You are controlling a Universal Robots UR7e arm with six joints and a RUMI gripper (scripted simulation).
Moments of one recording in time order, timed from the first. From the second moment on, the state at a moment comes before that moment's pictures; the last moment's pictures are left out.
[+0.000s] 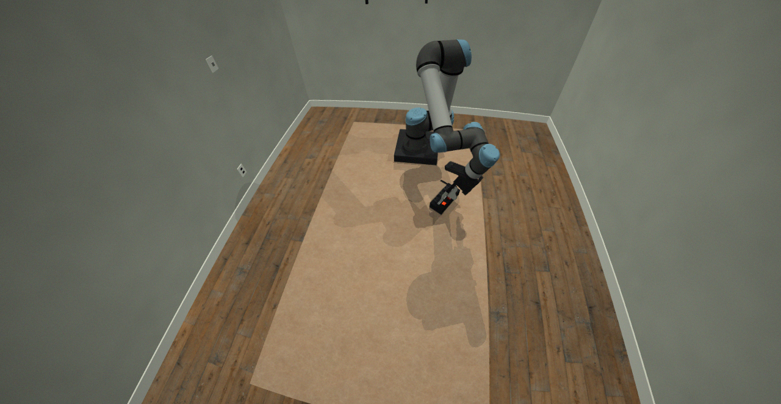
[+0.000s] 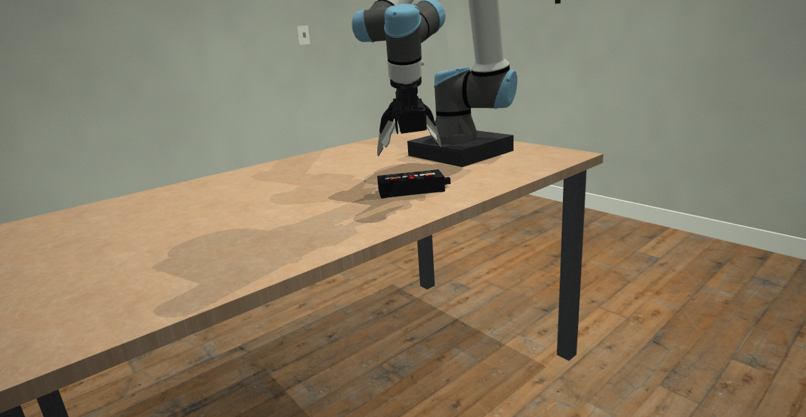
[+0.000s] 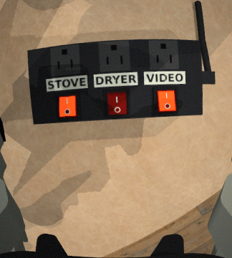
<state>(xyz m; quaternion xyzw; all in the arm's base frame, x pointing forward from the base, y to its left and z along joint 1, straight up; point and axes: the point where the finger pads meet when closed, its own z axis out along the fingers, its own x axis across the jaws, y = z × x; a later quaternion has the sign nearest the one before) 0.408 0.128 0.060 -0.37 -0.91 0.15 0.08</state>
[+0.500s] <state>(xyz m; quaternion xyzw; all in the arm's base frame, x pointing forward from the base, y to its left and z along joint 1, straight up) 0.406 0.126 0.064 -0.39 -0.91 0.14 0.07</state>
